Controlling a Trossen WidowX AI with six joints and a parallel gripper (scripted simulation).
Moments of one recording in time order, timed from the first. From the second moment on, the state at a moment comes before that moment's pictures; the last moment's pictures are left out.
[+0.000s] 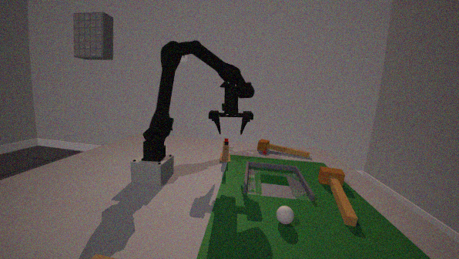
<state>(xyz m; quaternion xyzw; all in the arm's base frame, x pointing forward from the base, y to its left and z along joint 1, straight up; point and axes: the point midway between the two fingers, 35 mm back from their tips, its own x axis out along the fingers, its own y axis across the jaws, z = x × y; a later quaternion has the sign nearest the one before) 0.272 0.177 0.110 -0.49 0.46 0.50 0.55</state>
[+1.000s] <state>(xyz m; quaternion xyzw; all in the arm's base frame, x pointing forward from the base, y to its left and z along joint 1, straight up) 0.259 0.175 0.059 -0.49 0.49 0.50 0.52</state>
